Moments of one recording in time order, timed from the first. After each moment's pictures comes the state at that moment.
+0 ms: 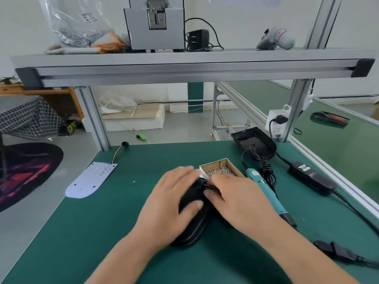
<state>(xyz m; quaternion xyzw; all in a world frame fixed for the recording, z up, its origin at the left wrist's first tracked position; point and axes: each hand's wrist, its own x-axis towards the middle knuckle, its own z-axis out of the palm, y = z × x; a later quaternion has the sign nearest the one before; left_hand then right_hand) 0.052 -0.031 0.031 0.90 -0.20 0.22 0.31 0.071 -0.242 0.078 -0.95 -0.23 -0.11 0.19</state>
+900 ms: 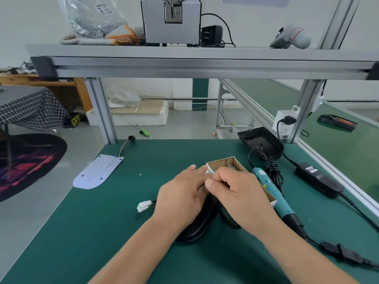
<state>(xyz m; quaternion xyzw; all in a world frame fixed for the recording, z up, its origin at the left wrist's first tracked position) 0.063 -0.055 0.041 0.94 -0.13 0.18 0.28 0.064 -0.227 0.073 -0.85 -0.22 -0.09 0.47</state>
